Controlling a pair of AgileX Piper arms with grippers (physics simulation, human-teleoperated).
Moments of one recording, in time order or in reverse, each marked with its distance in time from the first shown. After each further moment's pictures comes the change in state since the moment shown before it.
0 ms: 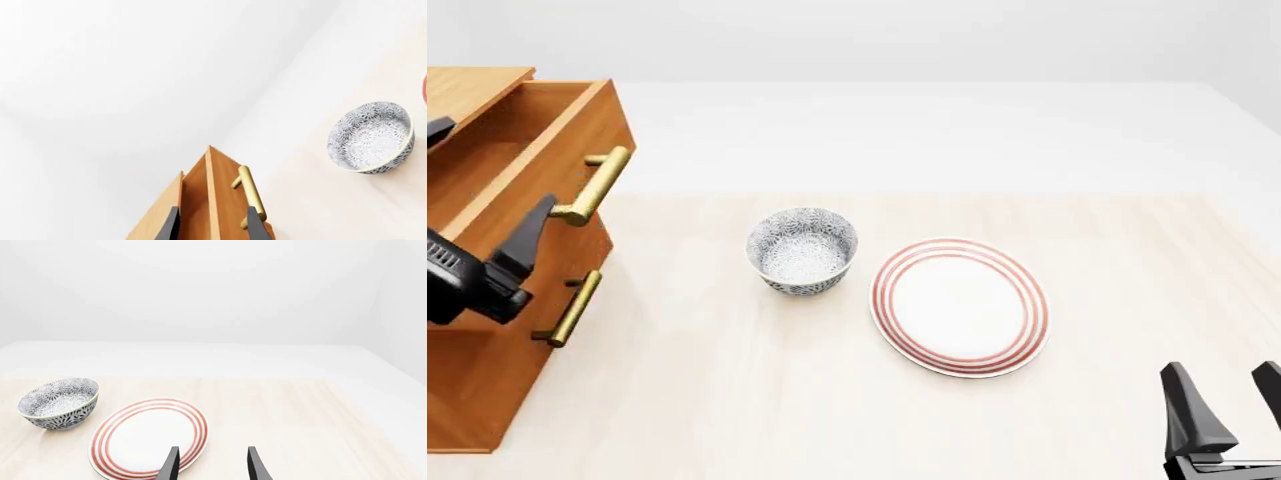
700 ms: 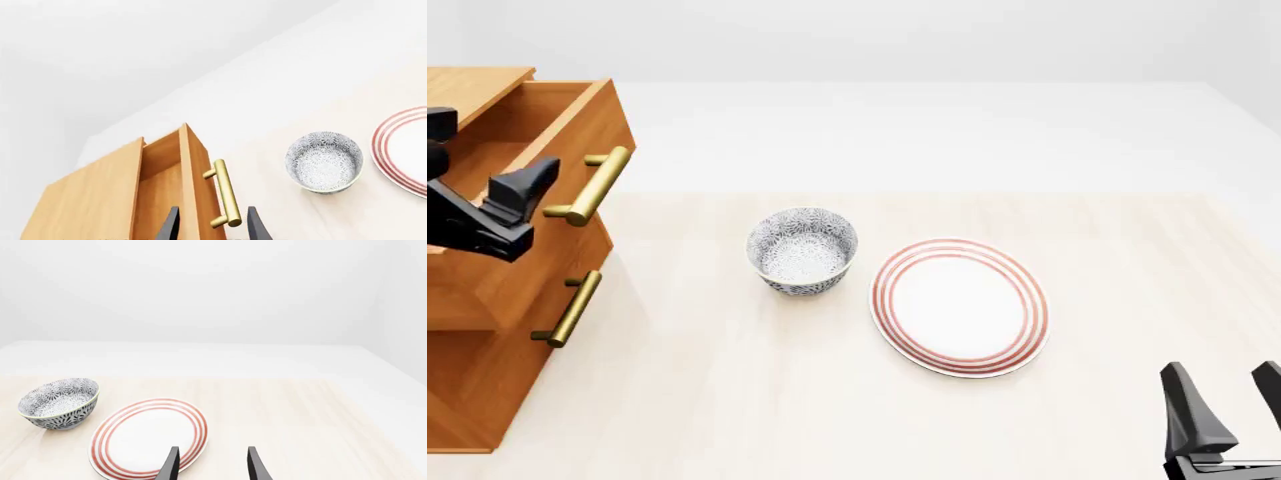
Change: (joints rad) left arm 0.045 0.143 -0.215 0.257 -0.451; right arm 0.000 0.000 0.000 0.000 0.000
